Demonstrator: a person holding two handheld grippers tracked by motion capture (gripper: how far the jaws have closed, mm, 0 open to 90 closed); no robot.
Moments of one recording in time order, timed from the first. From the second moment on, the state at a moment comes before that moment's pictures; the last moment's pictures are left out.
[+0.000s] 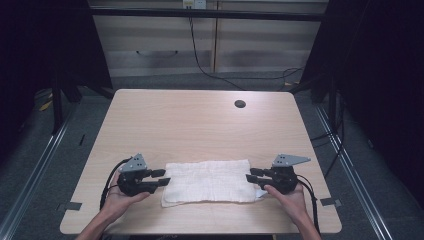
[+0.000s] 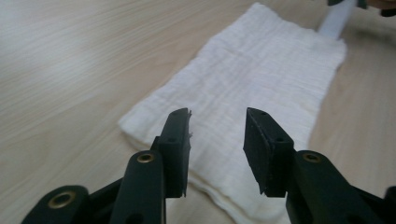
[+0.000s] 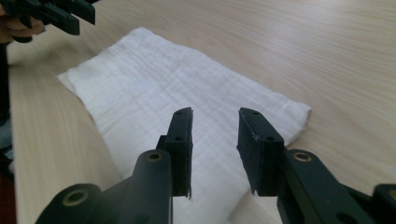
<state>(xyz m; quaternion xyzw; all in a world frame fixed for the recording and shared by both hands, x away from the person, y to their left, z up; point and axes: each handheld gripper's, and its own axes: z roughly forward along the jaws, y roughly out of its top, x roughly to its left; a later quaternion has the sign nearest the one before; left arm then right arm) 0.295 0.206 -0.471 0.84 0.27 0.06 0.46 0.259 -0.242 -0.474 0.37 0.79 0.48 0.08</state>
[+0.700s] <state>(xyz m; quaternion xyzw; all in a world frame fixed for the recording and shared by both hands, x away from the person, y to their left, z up) 0.315 0.185 -0.501 0.87 0.28 0.07 0.39 0.340 -0.232 -0.501 0.41 0.81 0.42 0.08</state>
